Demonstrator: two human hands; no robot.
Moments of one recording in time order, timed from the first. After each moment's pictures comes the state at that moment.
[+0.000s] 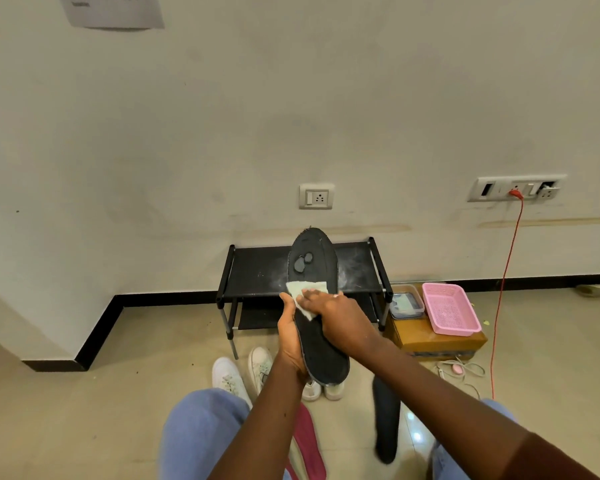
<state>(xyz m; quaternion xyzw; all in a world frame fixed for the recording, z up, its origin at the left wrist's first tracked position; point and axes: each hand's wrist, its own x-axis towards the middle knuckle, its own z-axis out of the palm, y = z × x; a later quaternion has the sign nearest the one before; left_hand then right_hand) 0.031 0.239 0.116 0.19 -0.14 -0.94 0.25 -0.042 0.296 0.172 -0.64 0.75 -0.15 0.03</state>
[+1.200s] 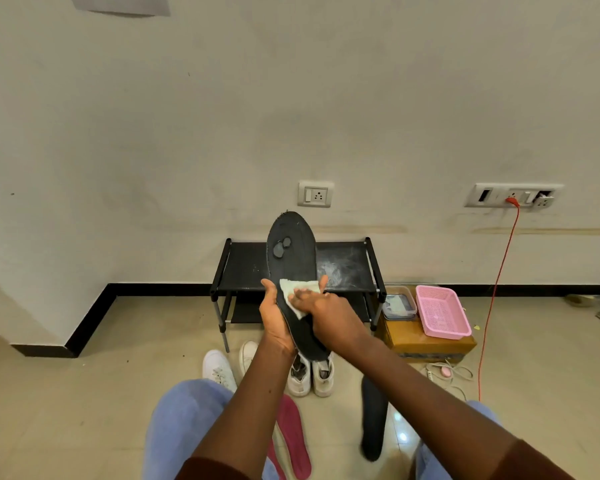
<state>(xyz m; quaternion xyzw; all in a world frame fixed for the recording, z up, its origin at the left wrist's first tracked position) 0.027 0.219 0.124 0.14 -0.15 -0.93 0.29 -0.036 0.296 0.171 -0.65 0.75 -0.11 0.04</state>
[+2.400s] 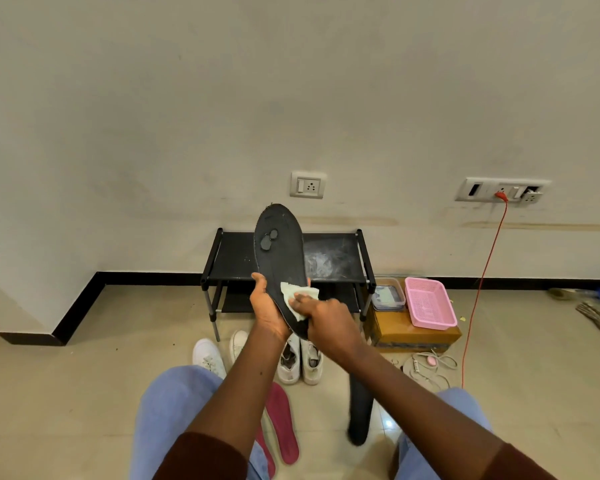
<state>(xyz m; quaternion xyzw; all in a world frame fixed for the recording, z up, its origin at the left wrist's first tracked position) 0.024 0.223 0.130 0.27 -0.13 -0.89 0.34 -0.033 0.322 0.159 -0.61 0.77 -0.17 0.06</state>
